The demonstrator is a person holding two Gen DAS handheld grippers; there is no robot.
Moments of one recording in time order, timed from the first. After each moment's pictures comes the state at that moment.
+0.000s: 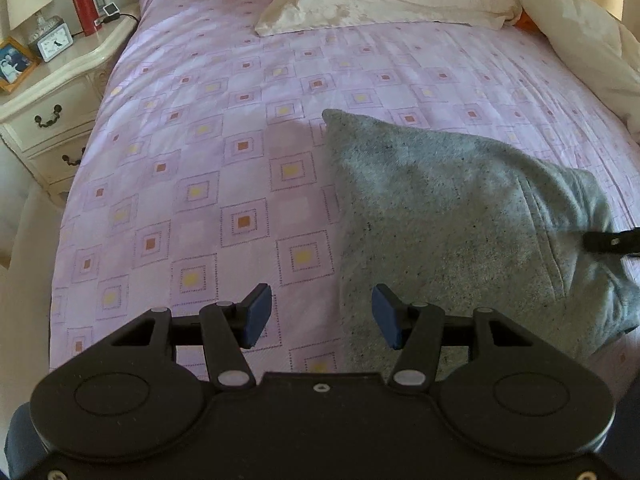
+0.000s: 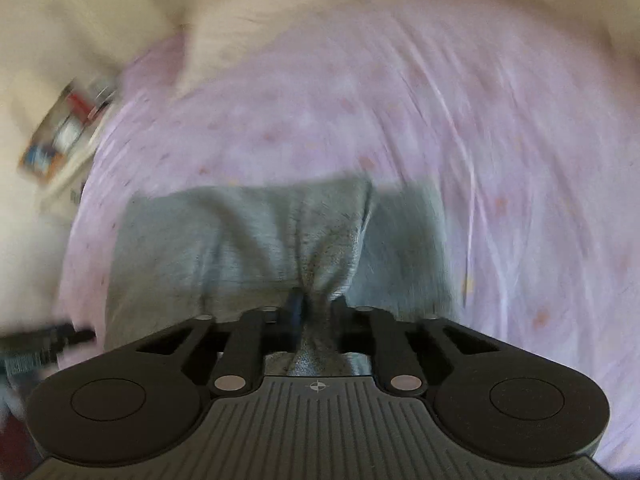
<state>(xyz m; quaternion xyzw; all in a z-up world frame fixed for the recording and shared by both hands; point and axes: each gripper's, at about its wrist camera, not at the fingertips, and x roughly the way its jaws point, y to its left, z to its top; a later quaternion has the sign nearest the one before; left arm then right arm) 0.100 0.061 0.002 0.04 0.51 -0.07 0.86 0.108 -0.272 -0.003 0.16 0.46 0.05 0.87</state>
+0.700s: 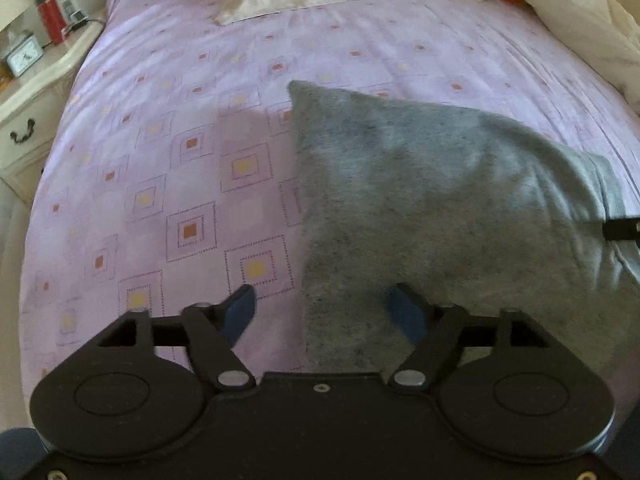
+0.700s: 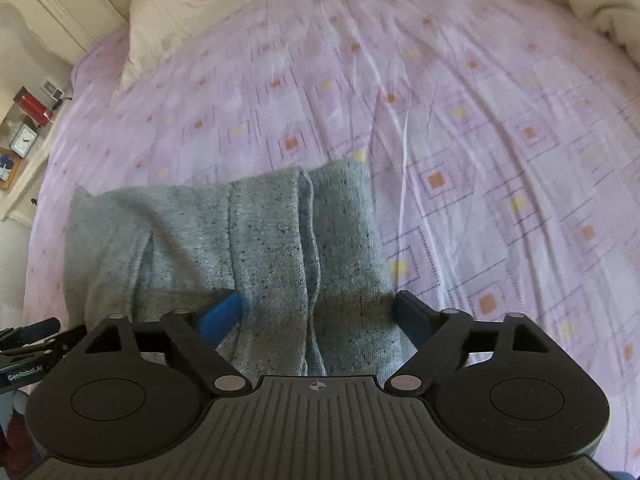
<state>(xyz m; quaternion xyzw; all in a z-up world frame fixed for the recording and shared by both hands) 0.120 0.028 -0.035 0.06 0.51 -0.08 0.85 0.123 -0.307 -0.043 0.21 0.52 -0.01 0.83</state>
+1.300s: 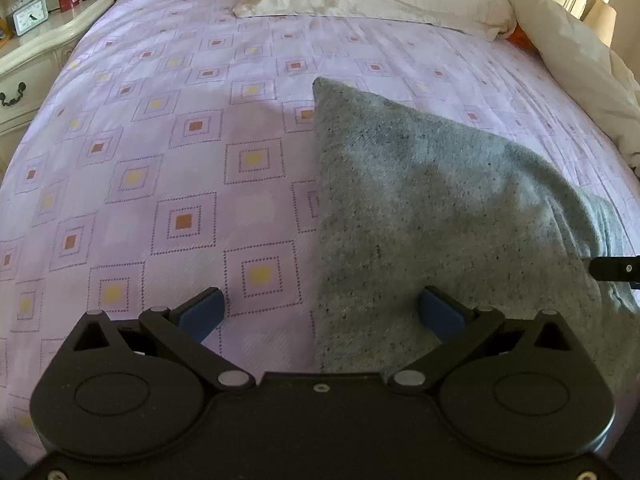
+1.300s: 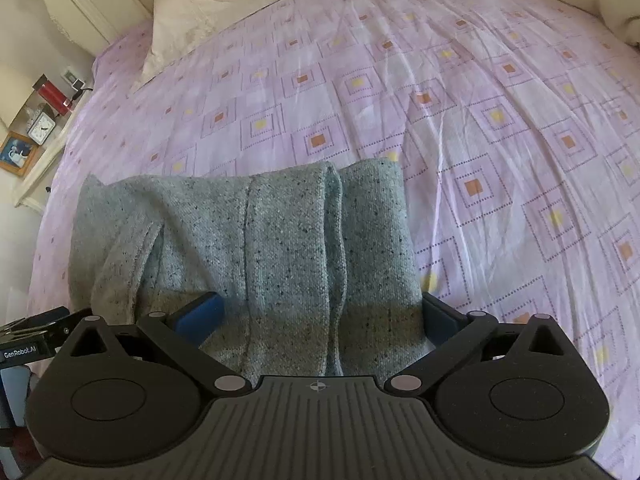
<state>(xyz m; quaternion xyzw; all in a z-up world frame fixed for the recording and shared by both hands) 0.122 0.054 -0.055 -0.02 0.49 -0.10 0.86 0.134 -0.294 -0.054 0.20 0.50 0.02 0.84</state>
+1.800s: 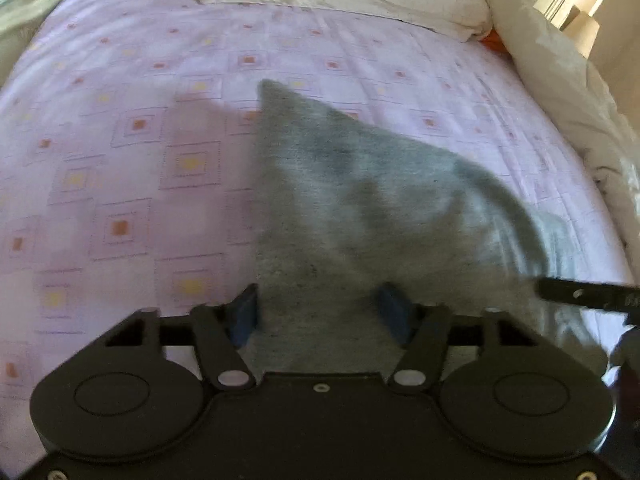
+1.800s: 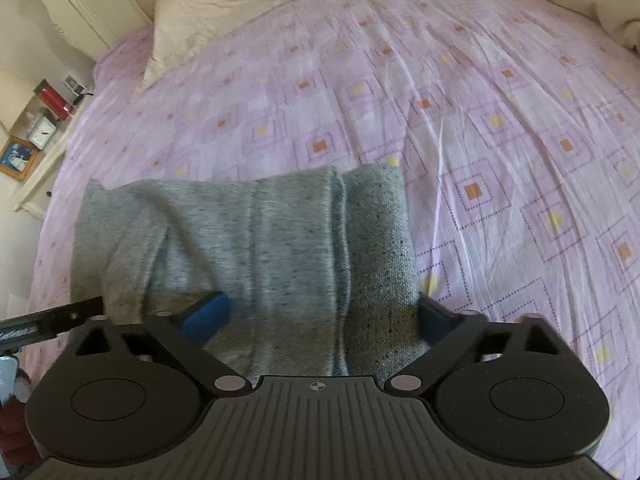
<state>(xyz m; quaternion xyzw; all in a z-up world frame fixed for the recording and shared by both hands) 0.136 0.037 -0.052 -0.07 0.52 -0.14 0.84 0.125 -0.299 -0.047 0.20 0.49 0.03 0.85</state>
